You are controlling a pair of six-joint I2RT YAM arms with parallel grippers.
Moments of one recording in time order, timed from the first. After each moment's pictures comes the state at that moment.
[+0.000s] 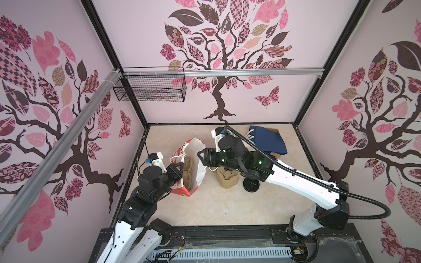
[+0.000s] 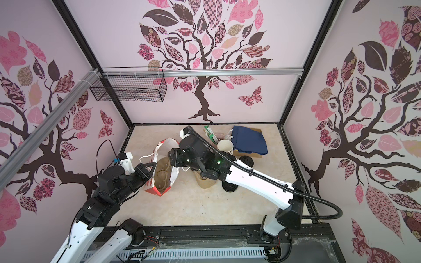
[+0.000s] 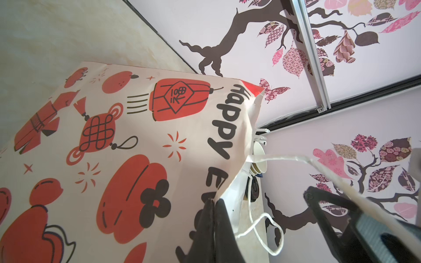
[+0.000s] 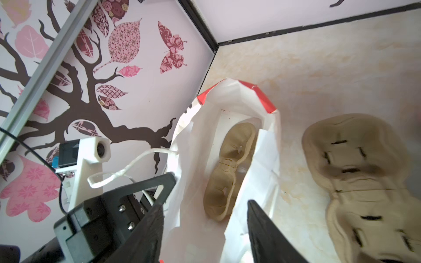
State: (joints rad) left arm -0.43 0.58 0.82 -0.58 -0.01 -0.93; right arm 1.08 1.52 1.60 -0.53 0.20 0.79
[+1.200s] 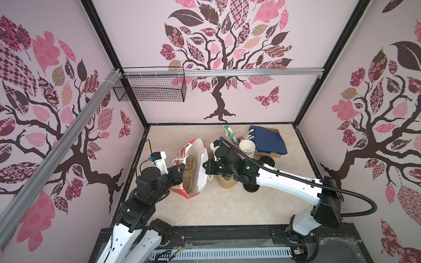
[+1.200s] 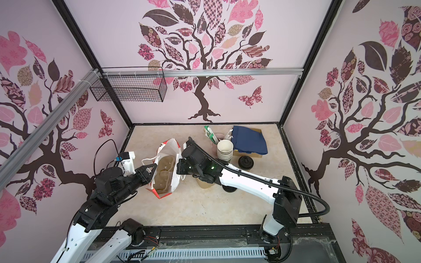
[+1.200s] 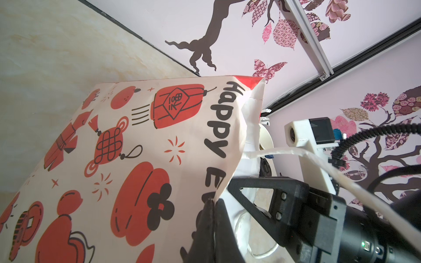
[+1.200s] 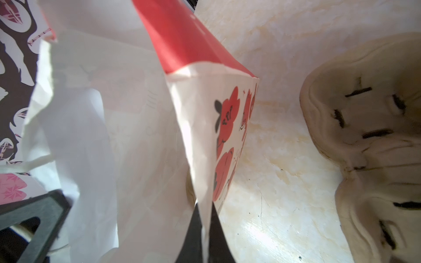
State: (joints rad) left arm -0.43 0.55 0.83 -0.61 0.04 -0.73; right arm 1.04 1.59 1.35 -0.30 0.03 0.85
